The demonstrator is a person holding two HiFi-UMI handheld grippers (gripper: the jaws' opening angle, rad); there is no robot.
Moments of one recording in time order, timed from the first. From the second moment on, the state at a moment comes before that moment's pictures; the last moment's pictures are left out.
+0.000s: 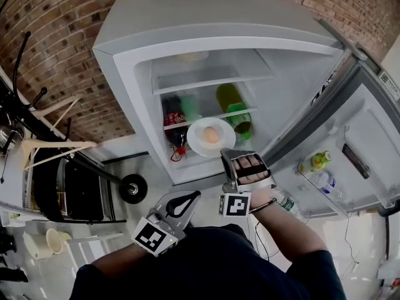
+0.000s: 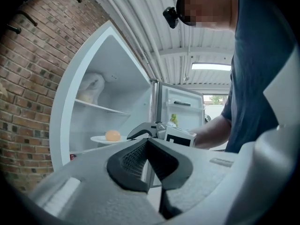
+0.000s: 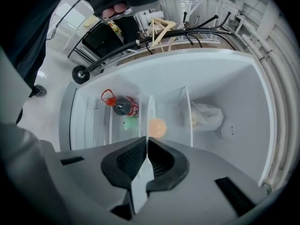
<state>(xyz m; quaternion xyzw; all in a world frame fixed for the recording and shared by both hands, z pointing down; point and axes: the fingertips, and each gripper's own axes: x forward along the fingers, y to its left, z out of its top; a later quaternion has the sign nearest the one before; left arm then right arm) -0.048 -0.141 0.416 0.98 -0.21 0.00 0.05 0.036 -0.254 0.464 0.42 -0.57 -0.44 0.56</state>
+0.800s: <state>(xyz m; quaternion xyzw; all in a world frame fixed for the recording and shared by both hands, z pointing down) -0.038 -0.180 0.412 0.96 -0.26 0.00 0.05 0.064 -0.358 0.501 0.41 -0.57 -0.41 0.58</state>
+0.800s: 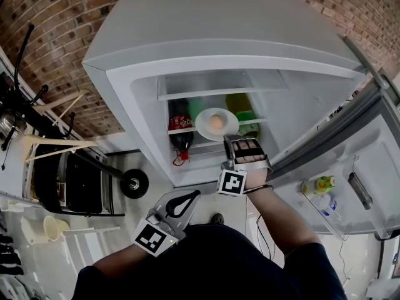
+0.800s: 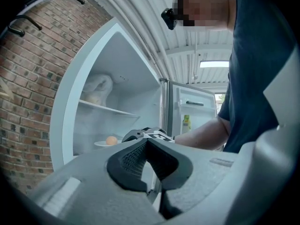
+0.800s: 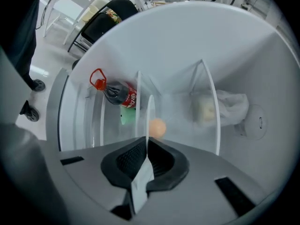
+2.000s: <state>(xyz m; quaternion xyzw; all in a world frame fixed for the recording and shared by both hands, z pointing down) -0.033 -0.187 0.422 0.96 -0.29 0.00 0.06 0.073 -0.420 0.539 0.30 -0.61 -0.33 0.66</state>
